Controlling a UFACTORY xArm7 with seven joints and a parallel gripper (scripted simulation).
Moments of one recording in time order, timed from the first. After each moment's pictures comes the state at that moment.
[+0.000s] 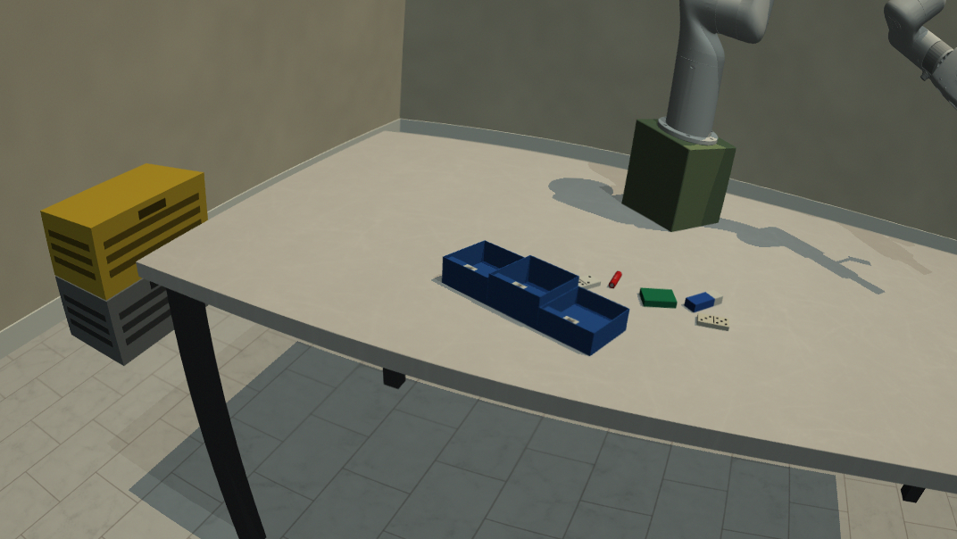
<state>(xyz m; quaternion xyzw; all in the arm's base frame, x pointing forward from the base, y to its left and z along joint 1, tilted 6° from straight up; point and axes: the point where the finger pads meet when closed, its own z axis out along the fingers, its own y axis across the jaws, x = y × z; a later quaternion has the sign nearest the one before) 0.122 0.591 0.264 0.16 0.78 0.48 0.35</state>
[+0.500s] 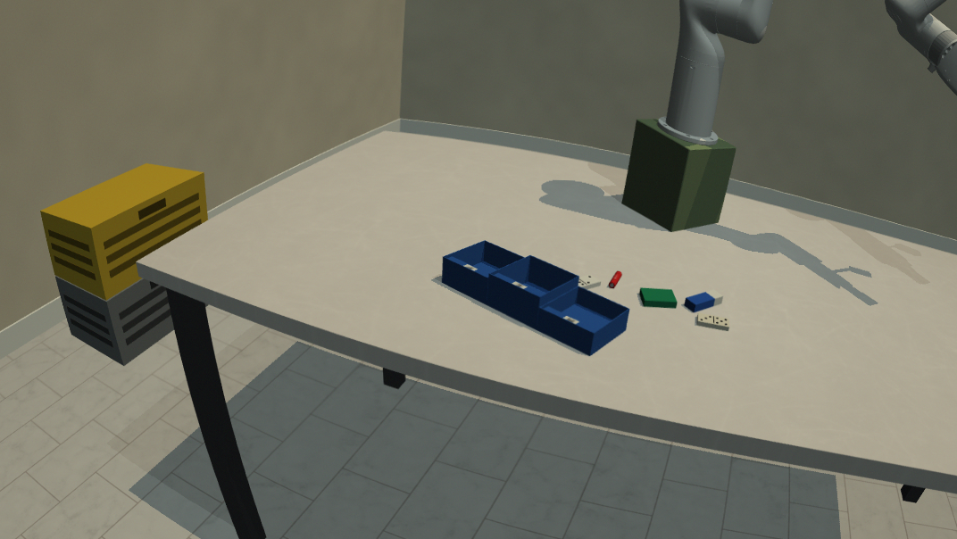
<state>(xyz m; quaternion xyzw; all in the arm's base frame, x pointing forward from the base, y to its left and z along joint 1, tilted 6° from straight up) 0.179 0.565 0.283 0.27 0.76 0.47 0.35</state>
